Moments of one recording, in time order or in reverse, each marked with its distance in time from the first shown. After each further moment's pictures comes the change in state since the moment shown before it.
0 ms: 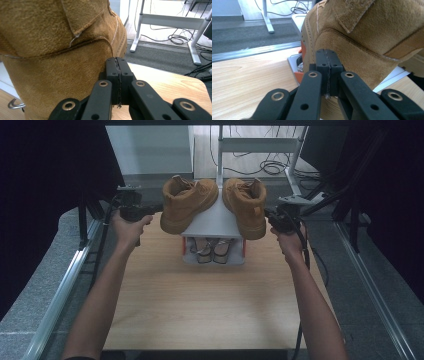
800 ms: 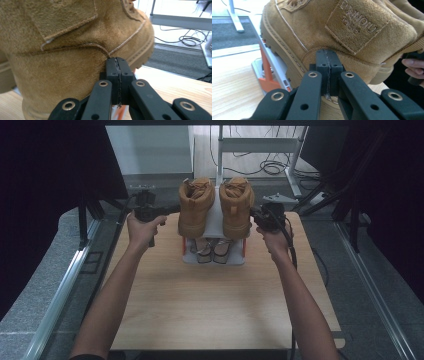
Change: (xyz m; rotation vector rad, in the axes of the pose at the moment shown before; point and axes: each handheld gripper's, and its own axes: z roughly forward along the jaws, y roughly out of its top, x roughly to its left) left arm -0.031 0.001 0.023 0.006 -0.181 -0.020; right arm 0.037 0.005 0.020 0.001 0.060 -0.008
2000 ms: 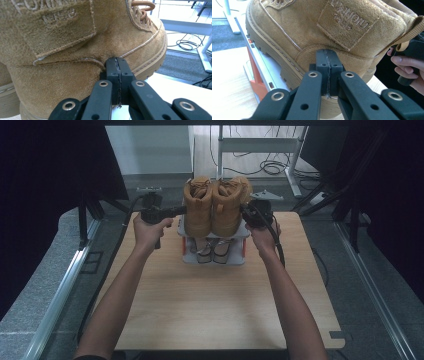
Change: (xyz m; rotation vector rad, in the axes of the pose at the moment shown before) left arm -0.013 -0.004 0.008 -0.006 -0.003 0.019; right arm 0.023 0.008 0.019 -0.023 -0.035 -0.015
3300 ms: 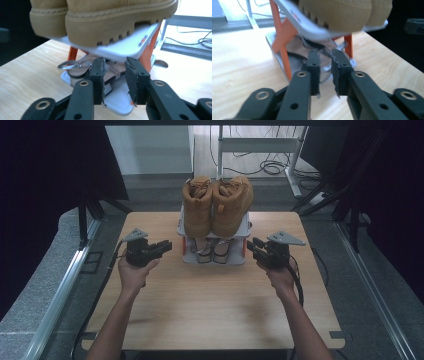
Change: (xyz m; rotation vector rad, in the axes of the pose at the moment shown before) left arm 0.002 -0.123 -0.043 -0.017 0.102 0.076; right arm -0.008 -0.097 -0.075 -0.022 0.154 0.006
